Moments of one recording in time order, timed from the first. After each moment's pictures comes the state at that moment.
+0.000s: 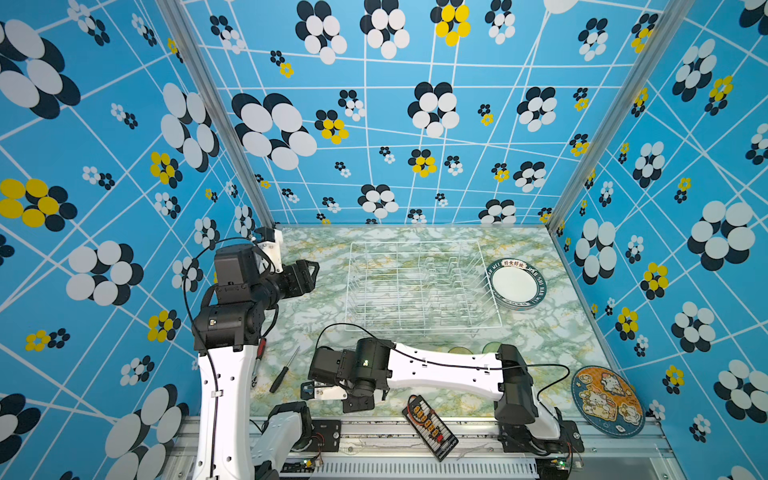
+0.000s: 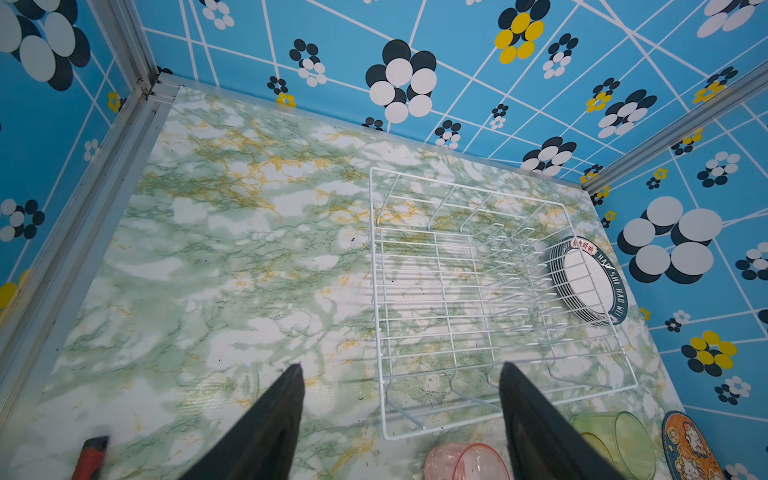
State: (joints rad) left arm 0.14 0.97 1.35 -0.94 0.42 -0.22; right arm 1.44 2.18 2.13 -1.24 0.07 -0.33
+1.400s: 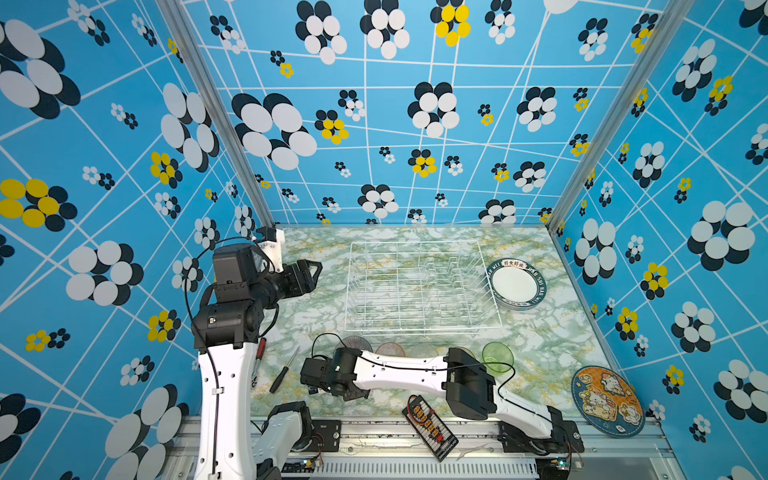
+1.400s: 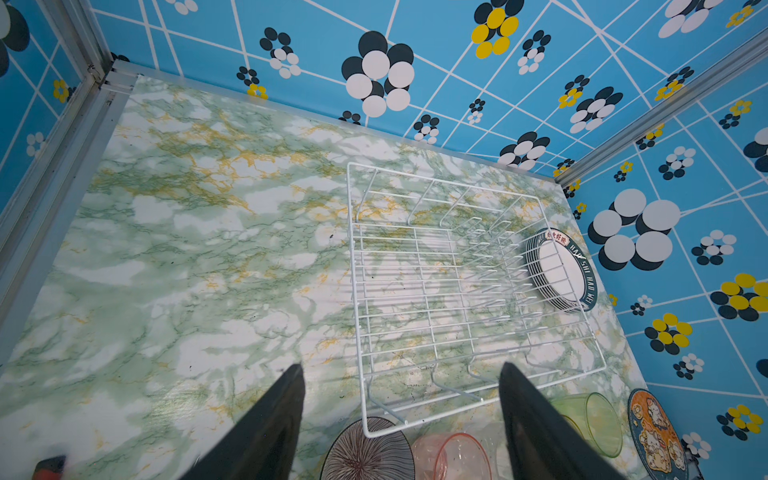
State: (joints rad) left arm 0.16 0.99 1.35 -0.93 0.51 -0.22; right arm 1.40 2.46 2.21 -1.23 0.38 -0.44
